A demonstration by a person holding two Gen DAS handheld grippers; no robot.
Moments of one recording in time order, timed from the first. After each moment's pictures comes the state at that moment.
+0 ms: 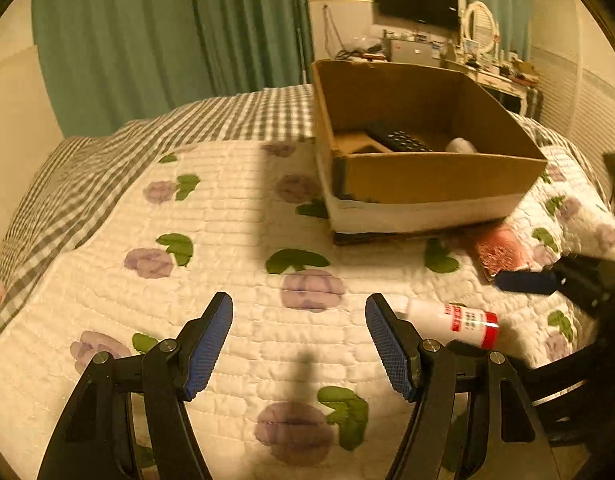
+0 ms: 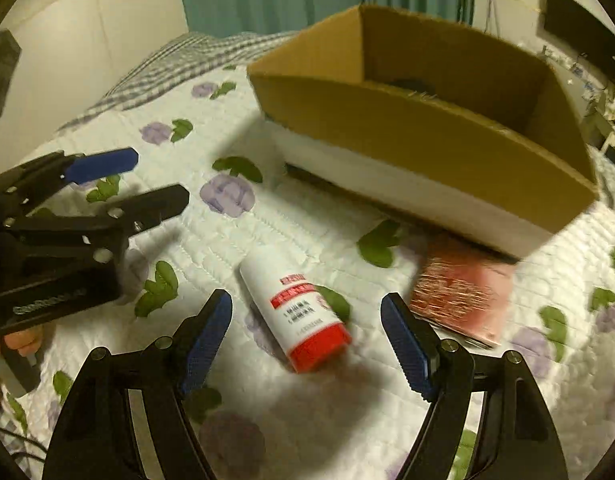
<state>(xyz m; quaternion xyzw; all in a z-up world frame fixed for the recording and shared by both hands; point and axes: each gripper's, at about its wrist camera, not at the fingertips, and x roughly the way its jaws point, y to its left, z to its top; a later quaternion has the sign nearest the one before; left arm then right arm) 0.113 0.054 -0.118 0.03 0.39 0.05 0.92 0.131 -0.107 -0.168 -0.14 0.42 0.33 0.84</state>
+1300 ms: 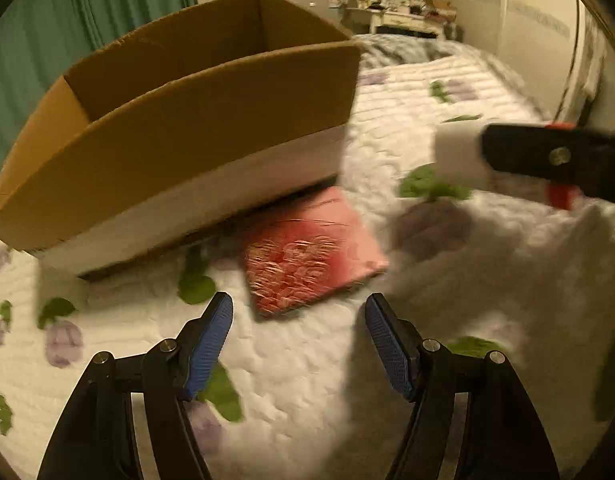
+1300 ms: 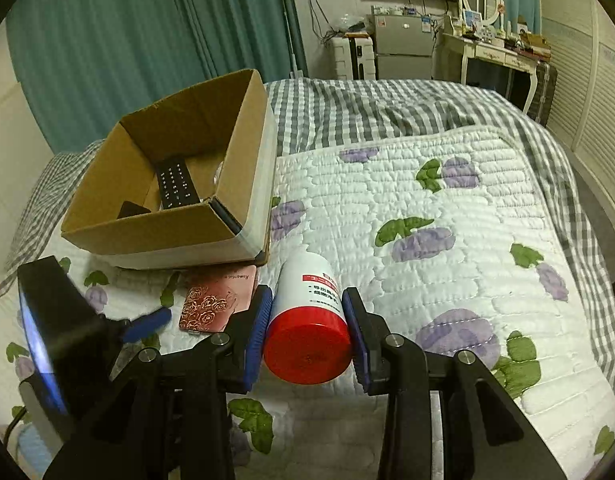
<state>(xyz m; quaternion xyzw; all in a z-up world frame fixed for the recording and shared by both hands) 0.169 -0.120 -0.163 0.11 0.44 -0.08 0.89 0.162 -0.279 -0.109 0.04 0.41 0.10 0.91</state>
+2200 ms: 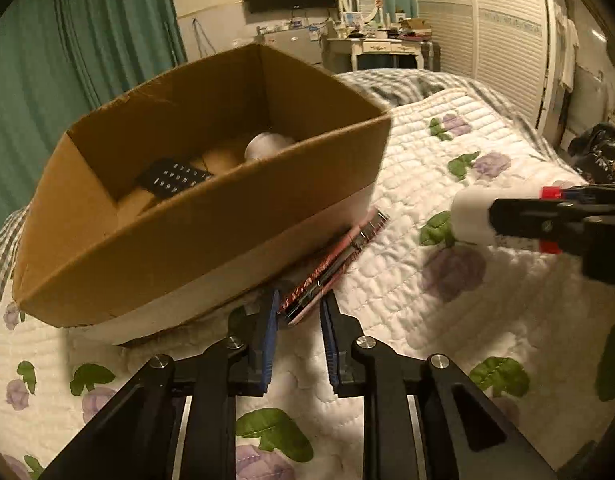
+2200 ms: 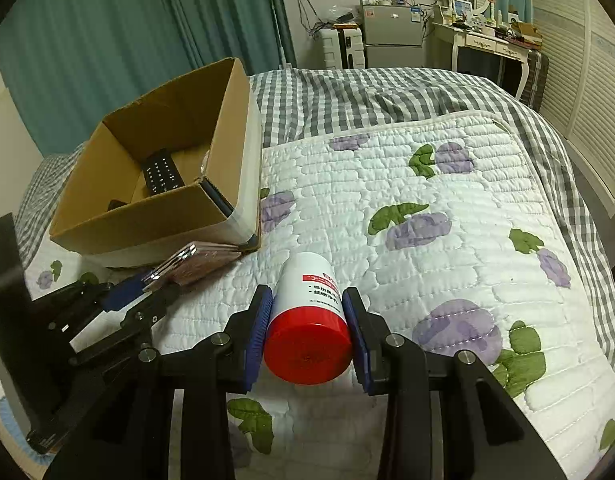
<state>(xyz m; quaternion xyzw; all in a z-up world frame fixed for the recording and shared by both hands) 0.167 -0.089 -0.131 0.13 0.38 -0.13 0.91 0.167 -0.280 -0.116 0.04 0.42 0.09 0.90</state>
